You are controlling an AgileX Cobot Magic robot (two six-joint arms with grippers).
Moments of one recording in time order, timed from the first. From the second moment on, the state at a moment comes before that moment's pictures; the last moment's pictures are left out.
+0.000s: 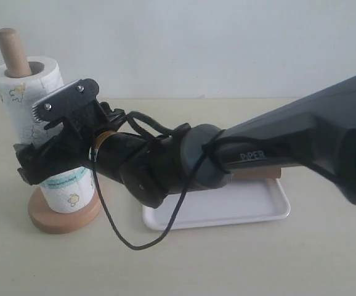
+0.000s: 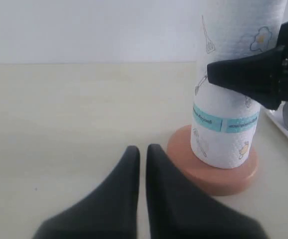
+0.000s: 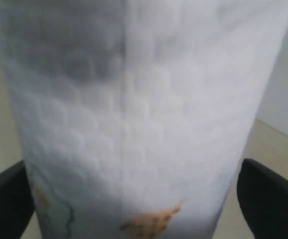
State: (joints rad) left arm -0.01 0.00 0.00 0.00 0.31 0.00; right arm 0.94 2.16 -1.38 -0.01 -0.49 -0.03
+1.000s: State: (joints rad) left arm -0.01 0.00 0.00 0.00 0.31 0.00; right arm 0.94 1.67 -1.38 -0.01 0.22 -0.18
